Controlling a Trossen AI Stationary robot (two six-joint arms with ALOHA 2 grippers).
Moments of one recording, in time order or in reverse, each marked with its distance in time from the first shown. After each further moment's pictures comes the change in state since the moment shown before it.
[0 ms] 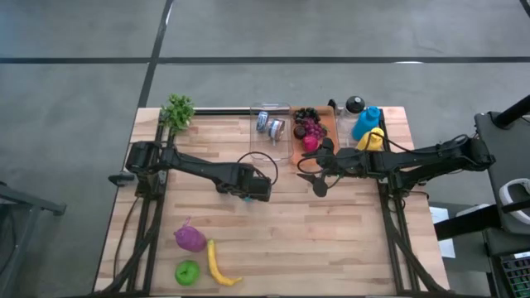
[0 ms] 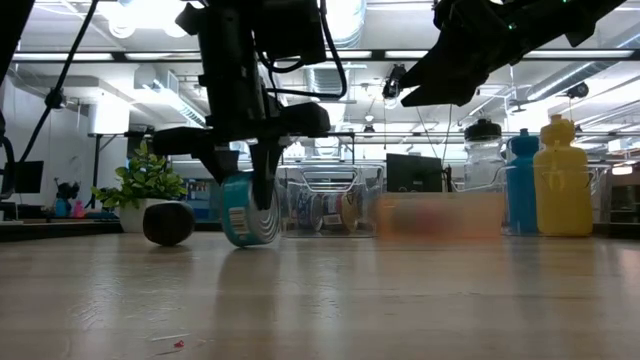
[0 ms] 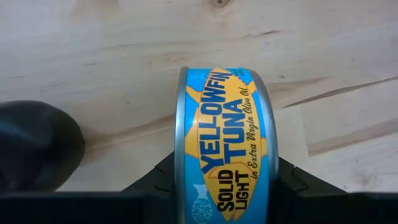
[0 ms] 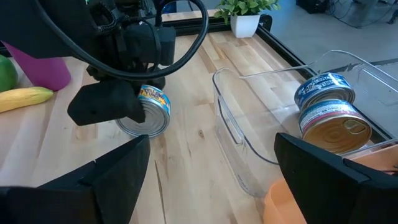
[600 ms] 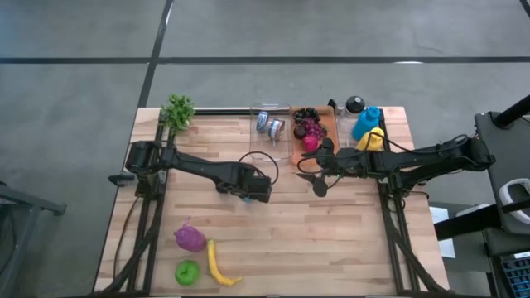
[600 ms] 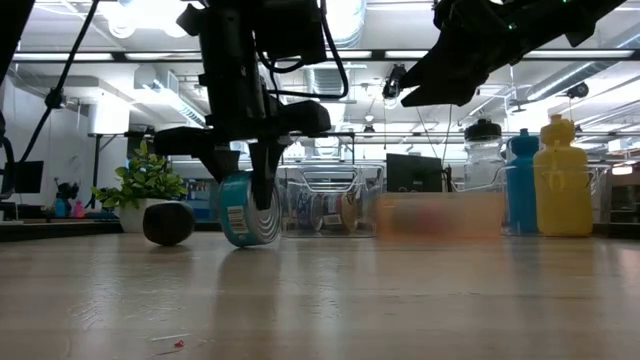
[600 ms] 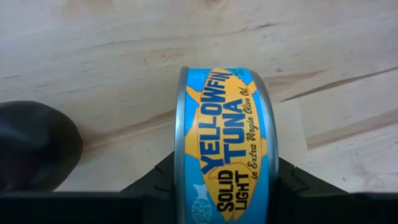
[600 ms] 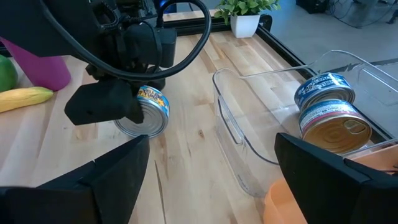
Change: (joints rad) left arm 0.007 -0.001 0.000 0.003 0.027 0.031; right arm 0.000 0.000 0.000 0.000 0.000 0.000
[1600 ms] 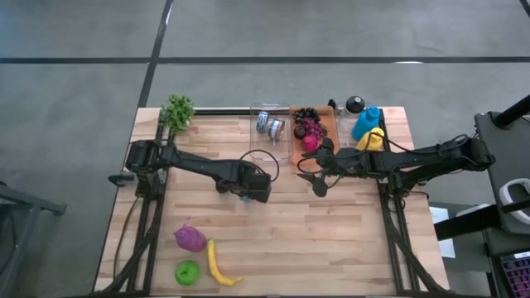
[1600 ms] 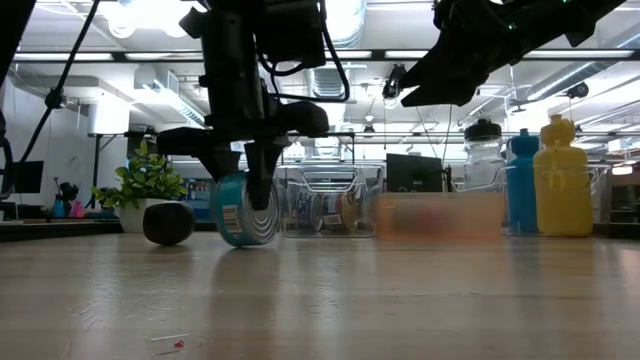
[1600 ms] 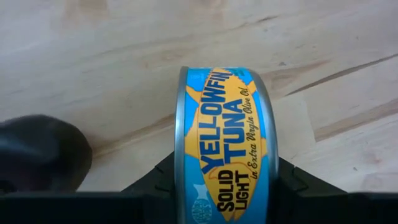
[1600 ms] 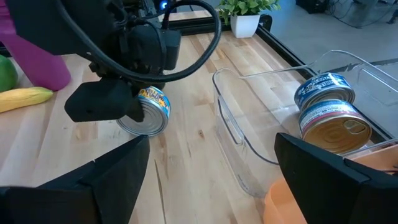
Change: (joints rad) left arm 0.020 -0.004 0.000 -0.014 0.037 0.093; right arm 0.000 0.000 0.000 0.000 0.000 0.000
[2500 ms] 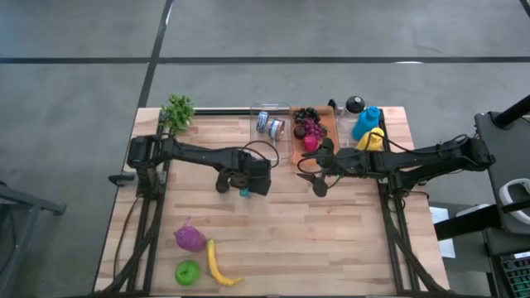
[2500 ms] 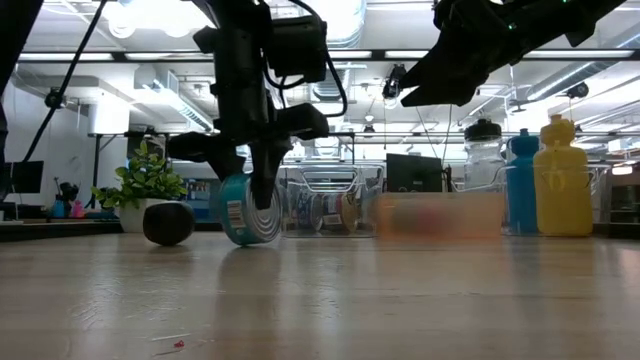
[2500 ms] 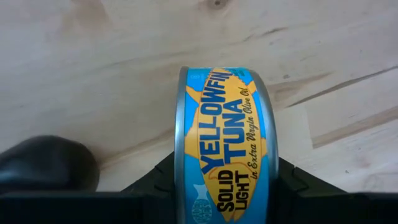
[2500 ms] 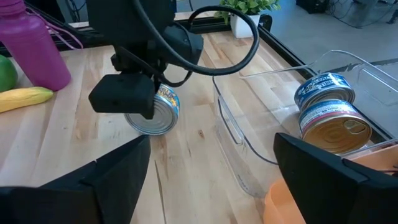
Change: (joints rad) left arm 0.104 -0.002 0.001 -0.001 0.135 0.092; right arm 0.000 0.000 0.000 0.000 0.000 0.000
